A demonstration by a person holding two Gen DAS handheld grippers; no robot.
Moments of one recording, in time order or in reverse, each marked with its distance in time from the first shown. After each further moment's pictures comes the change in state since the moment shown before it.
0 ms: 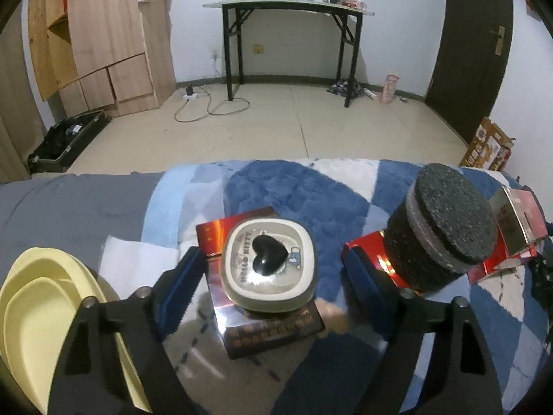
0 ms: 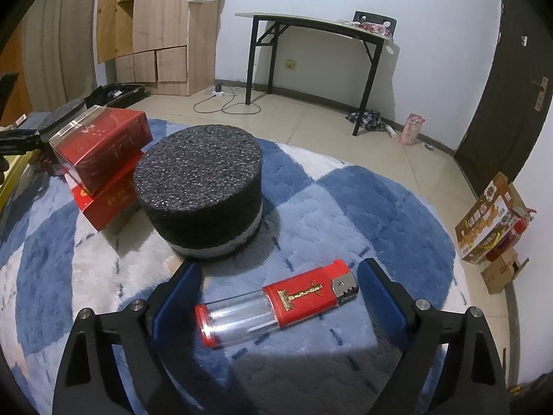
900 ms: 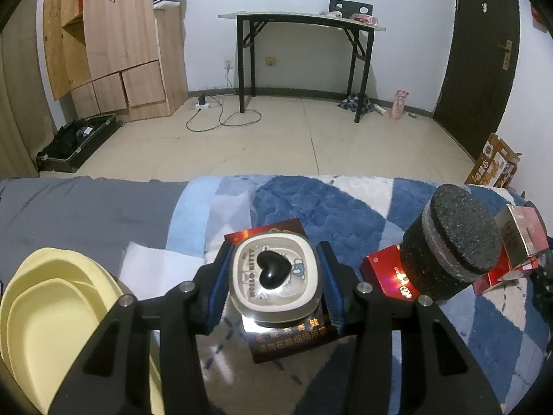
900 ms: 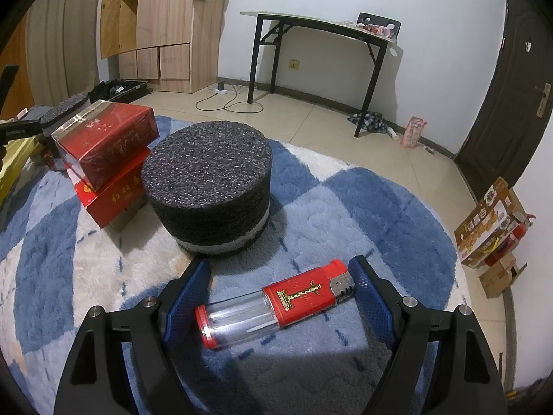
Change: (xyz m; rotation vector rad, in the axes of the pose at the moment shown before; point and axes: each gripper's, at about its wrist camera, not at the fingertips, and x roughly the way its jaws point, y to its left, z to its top) left arm -0.012 0.014 0.004 -0.031 -0.058 0.026; right arm -0.005 -0.002 0.001 -0.023 0.007 -0.007
